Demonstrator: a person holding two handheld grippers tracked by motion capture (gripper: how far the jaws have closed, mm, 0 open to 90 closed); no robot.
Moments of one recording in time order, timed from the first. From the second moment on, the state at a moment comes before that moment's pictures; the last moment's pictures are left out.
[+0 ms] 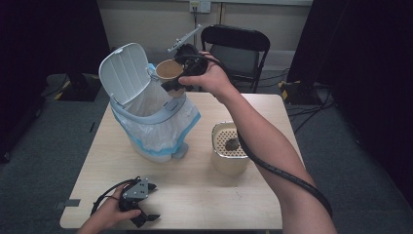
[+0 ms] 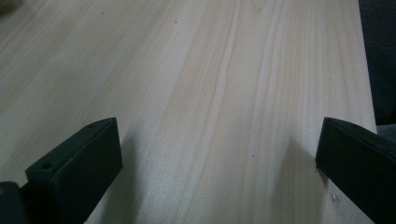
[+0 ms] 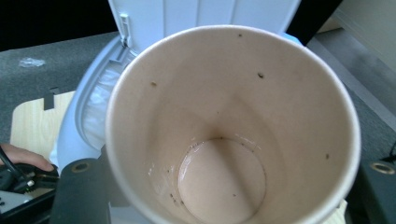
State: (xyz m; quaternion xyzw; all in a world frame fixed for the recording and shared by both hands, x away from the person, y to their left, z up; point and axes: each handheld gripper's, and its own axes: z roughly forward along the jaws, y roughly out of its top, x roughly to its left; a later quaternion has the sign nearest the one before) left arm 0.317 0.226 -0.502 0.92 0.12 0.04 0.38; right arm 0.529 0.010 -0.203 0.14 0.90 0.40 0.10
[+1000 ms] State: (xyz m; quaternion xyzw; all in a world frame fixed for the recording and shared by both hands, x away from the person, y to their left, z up) left arm 0.317 0.226 -0.502 0.91 0.12 0.04 0.38; right arm 0.545 0.069 -0.238 0.14 0.90 0.42 0.06
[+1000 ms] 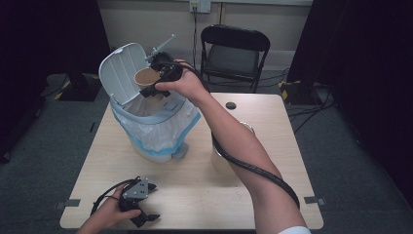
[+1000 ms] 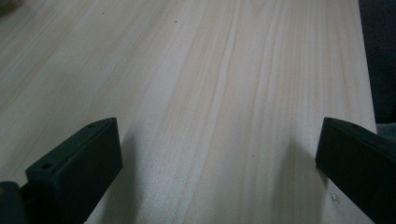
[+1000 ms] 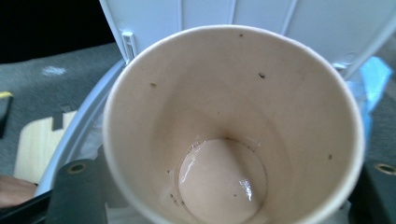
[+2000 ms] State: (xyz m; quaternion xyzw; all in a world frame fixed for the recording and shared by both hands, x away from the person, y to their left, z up) left arm 0.317 0.226 -0.502 0.91 0.12 0.05 0.38; right arm 0.511 -0.003 -0.239 0.15 0.90 0.41 0.05
